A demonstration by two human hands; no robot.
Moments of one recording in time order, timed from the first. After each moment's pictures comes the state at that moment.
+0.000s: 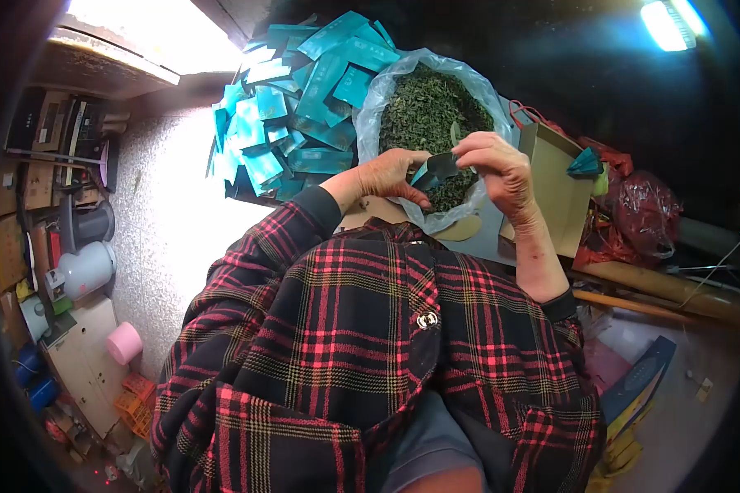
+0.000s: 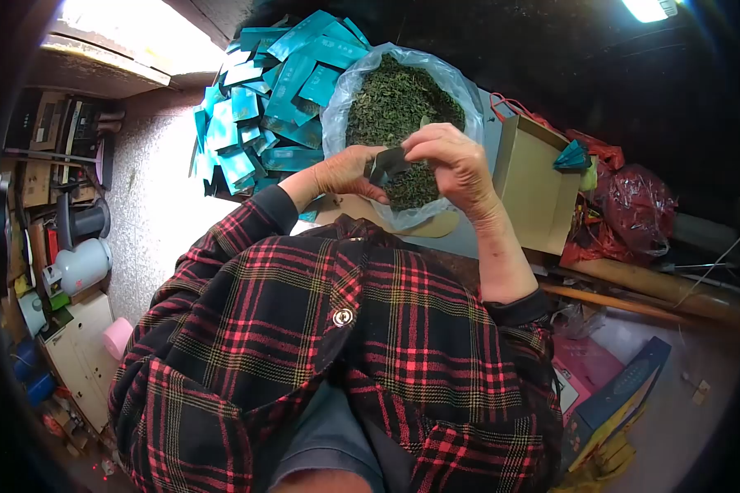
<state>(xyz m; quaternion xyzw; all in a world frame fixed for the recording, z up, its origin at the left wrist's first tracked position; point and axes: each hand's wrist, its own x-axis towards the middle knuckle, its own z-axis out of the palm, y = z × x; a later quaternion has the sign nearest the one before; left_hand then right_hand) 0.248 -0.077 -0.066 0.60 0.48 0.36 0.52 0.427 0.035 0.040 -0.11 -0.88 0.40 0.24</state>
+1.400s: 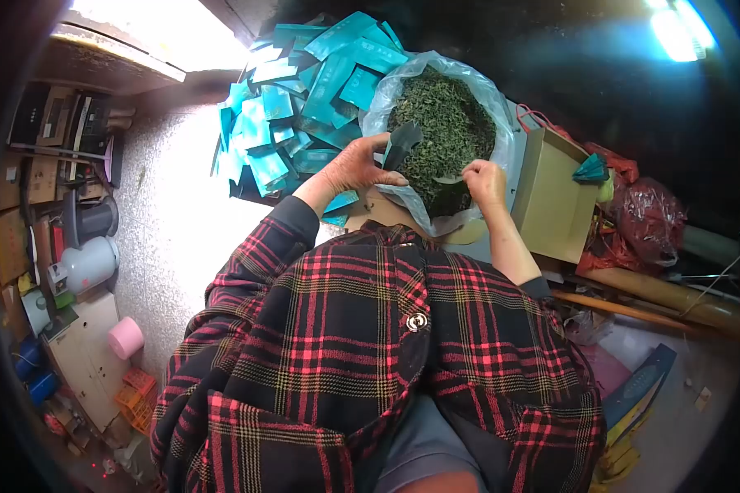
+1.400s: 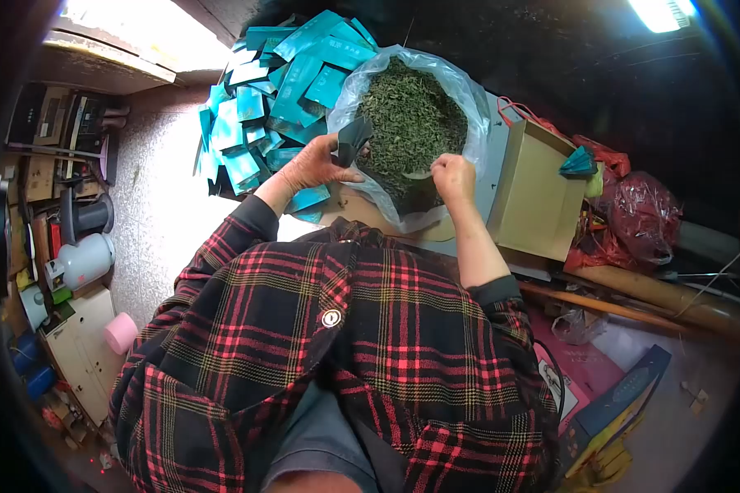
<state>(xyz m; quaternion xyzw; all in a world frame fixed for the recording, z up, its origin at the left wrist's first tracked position) 0.206 -0.105 -0.060 0.48 0.59 0.41 0.51 0.453 0.044 -0.102 -0.51 -0.79 0.32 0.01</state>
